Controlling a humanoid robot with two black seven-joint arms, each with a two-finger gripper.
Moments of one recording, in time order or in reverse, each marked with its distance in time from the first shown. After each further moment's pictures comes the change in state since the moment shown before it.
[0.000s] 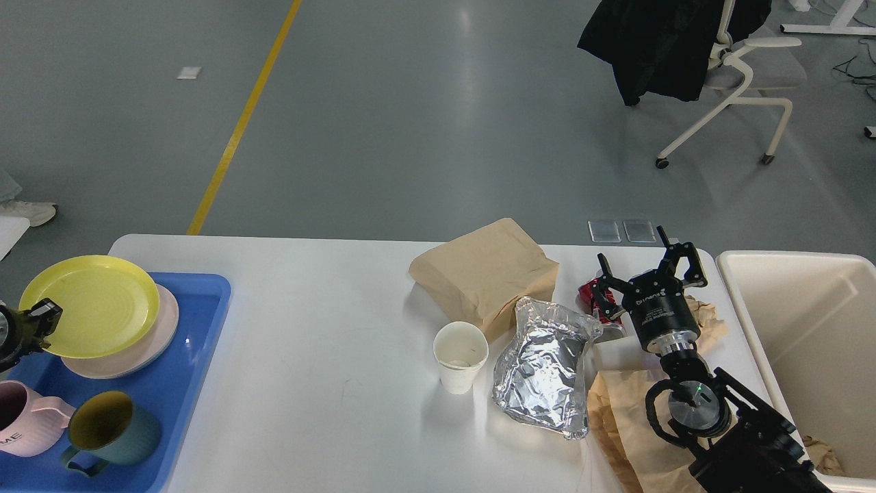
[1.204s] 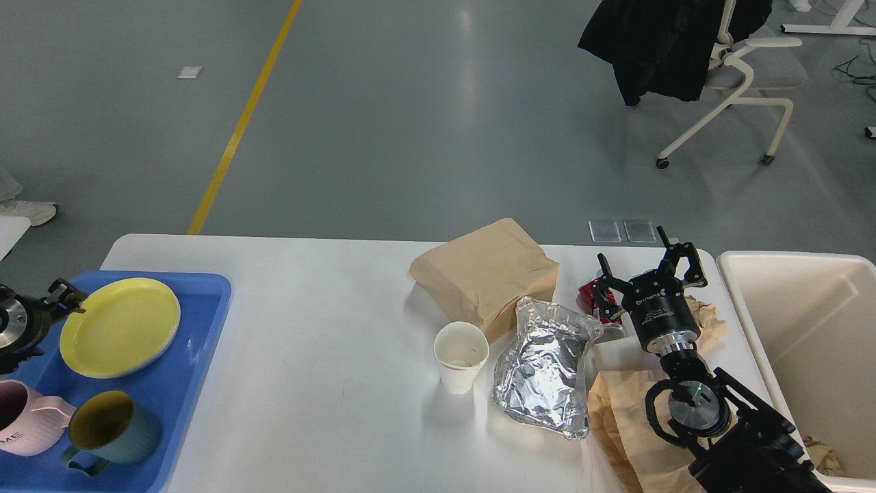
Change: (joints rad) left arm -0.025 0.011 -0.159 -0.025 0.020 0.051 -0.001; right arm 0.000 0.000 0.000 0.000 0.000 0.000 0.000
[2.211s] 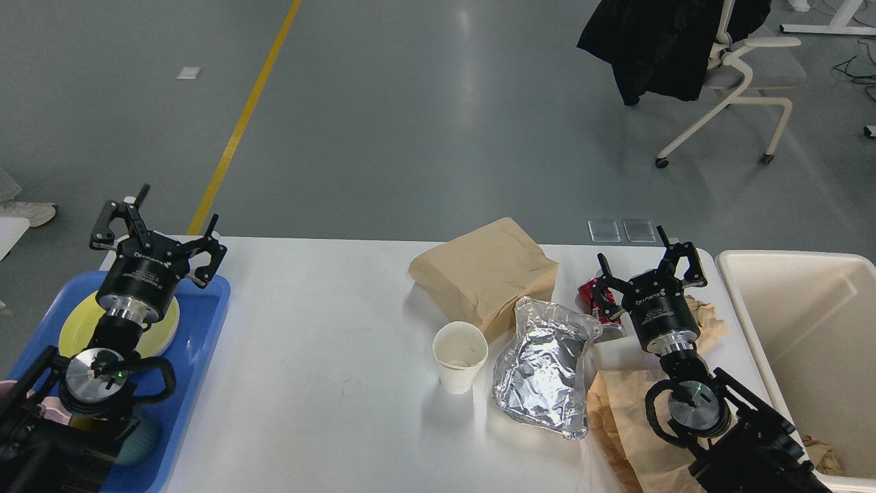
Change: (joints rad) left arm 0.779 -0.392 -2.219 -0.571 0.358 -0.047 -0.260; right arm 0.000 0.000 0.000 0.001 0.000 0.000 0.000
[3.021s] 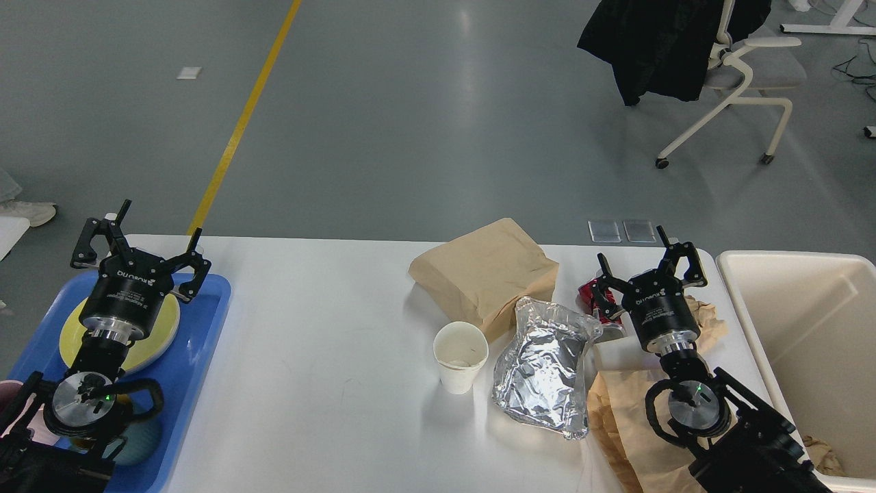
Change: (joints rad) left arm 0.042 0.004 -0.075 0.041 0.086 -0.108 -0.007; right arm 0.000 0.000 0.000 0.001 0.000 0.000 0.000
